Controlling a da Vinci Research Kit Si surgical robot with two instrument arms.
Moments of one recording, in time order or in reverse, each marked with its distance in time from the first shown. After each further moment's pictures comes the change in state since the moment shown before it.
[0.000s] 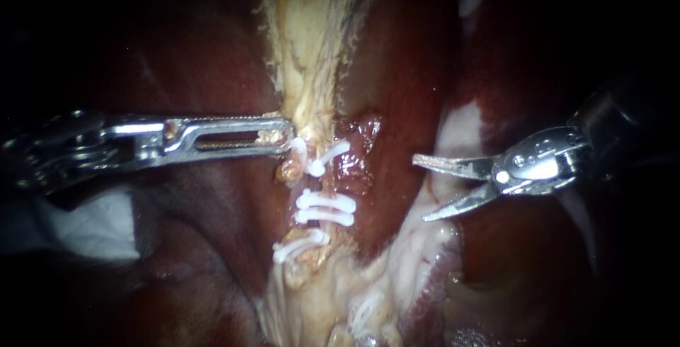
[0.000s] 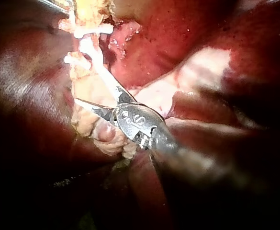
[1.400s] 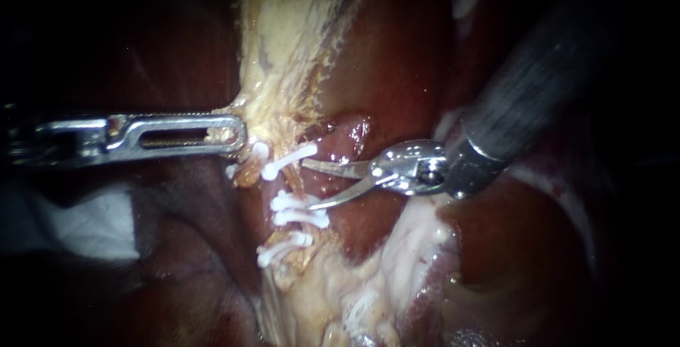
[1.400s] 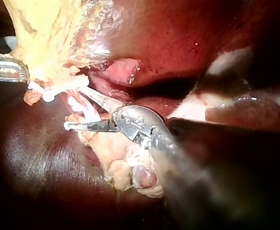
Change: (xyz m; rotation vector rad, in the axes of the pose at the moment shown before) right arm -0.005 0.004 0.018 0.242 0.001 0.273; left arm -0.002 -0.002 -0.007 0.006 0.003 -0.018
